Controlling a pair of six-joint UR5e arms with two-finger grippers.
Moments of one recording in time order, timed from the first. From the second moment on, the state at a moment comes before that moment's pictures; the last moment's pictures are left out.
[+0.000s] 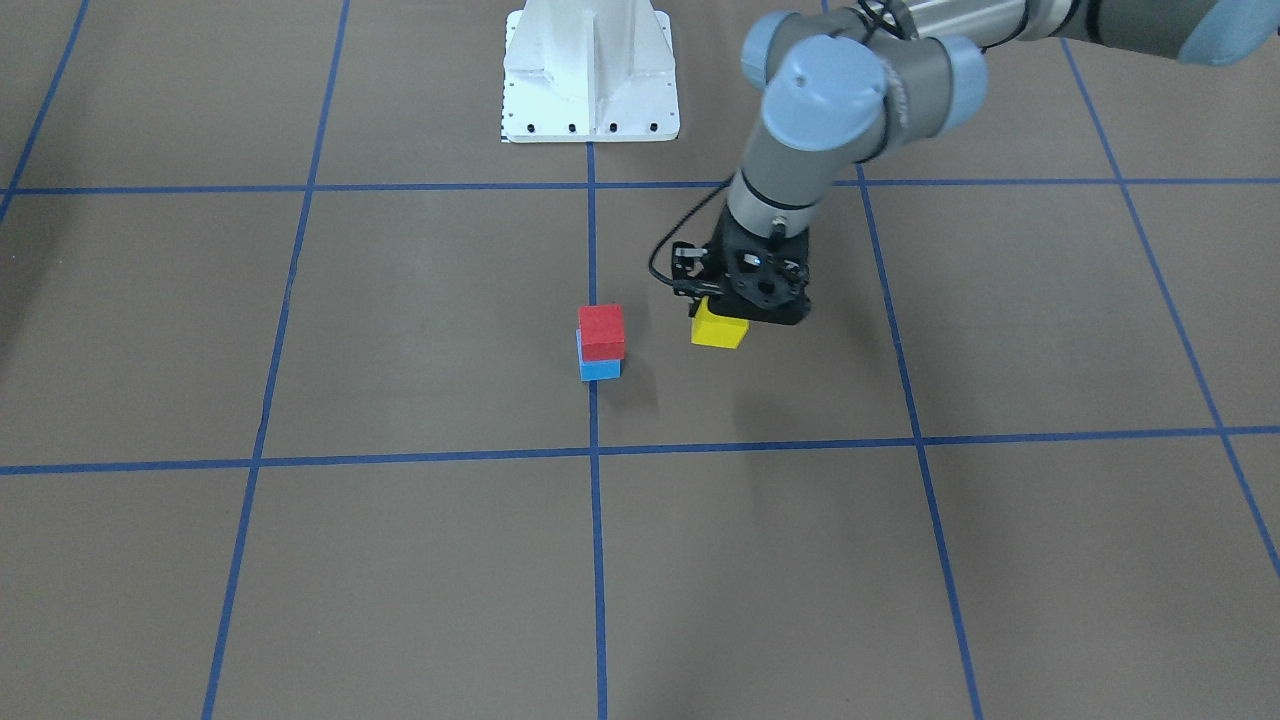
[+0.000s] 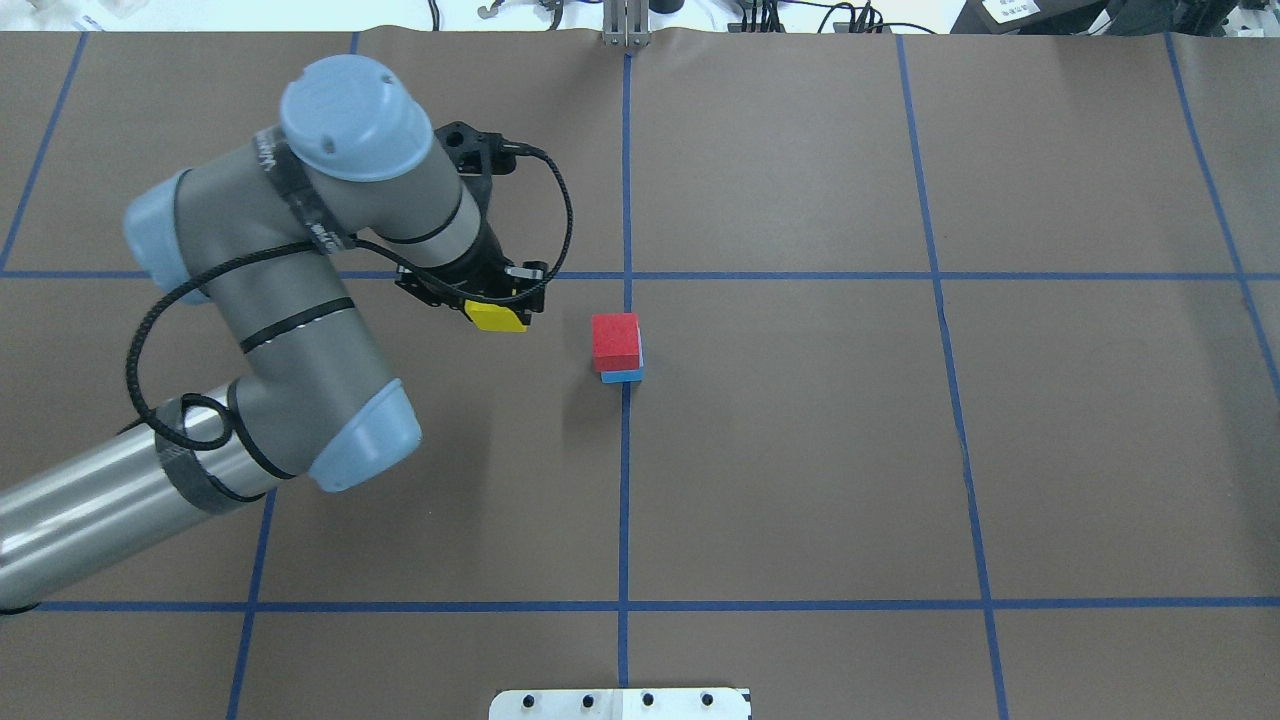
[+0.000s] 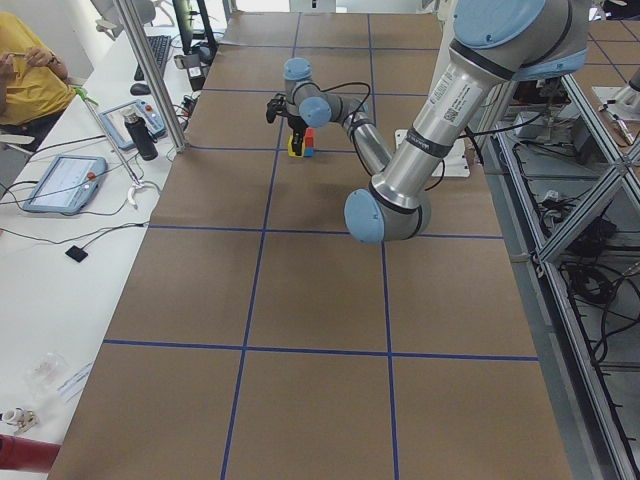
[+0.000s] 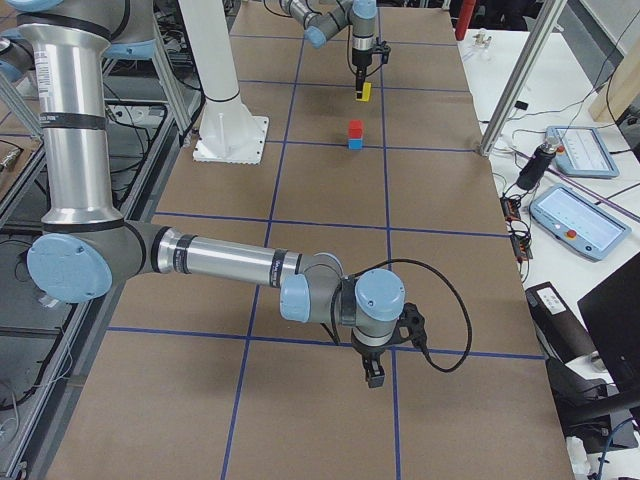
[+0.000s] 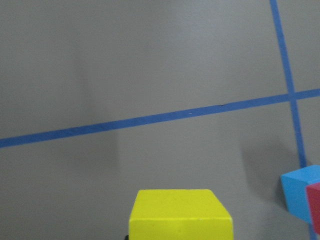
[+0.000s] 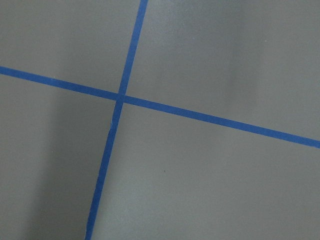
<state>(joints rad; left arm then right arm) -0.65 -2.31 -1.70 -1.52 -2.03 -1.04 1.63 -1.55 1.45 -1.48 2.31 -0.27</state>
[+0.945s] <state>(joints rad) -0.55 -2.52 -1.54 -1.41 -1.94 -1.16 1.63 -1.55 1.45 -1.48 2.31 -0.26</state>
